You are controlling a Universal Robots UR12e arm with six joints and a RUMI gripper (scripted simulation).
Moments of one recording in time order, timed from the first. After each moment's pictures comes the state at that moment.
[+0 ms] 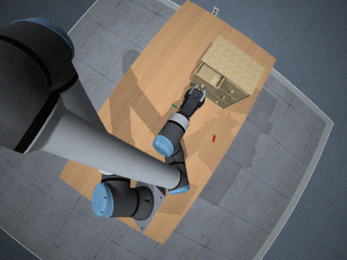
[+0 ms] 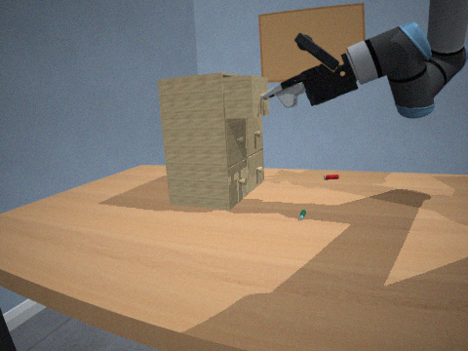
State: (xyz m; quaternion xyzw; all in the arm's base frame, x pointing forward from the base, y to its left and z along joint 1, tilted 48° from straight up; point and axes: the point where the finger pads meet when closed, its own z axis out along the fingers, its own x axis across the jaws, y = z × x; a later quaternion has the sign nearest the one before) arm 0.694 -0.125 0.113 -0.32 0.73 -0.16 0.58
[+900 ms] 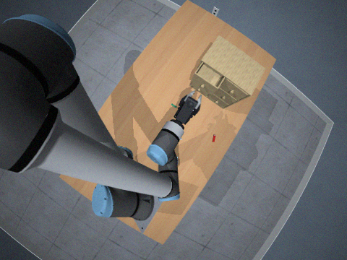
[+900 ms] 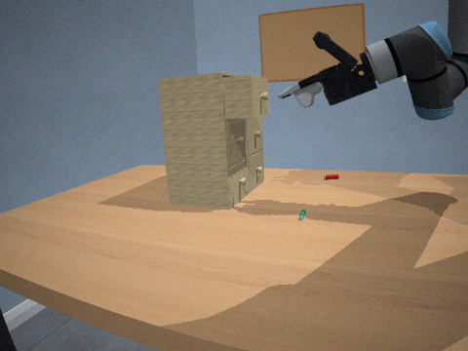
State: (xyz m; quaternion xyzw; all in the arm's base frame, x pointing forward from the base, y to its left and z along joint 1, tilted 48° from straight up) arm 0.652 -0.119 0.115 -0.32 0.73 -0.16 0.58
